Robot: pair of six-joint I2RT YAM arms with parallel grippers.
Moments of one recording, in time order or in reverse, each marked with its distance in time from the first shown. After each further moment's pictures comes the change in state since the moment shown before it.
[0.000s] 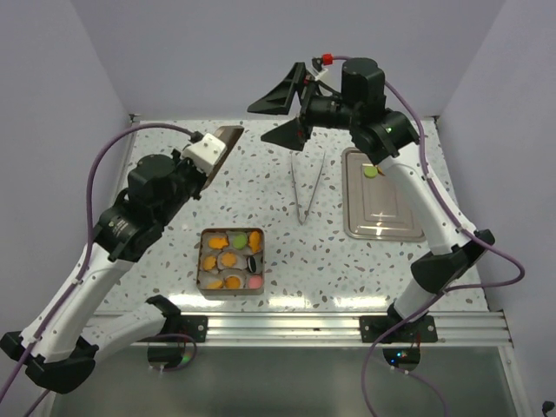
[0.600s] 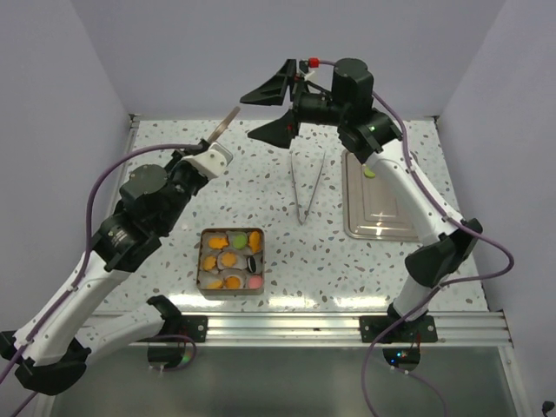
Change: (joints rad) left arm -0.110 -0.050 -0.057 0.193 -0.158 0.275; right arm 0.000 0.042 -0.062 0.255 -0.111 0.244
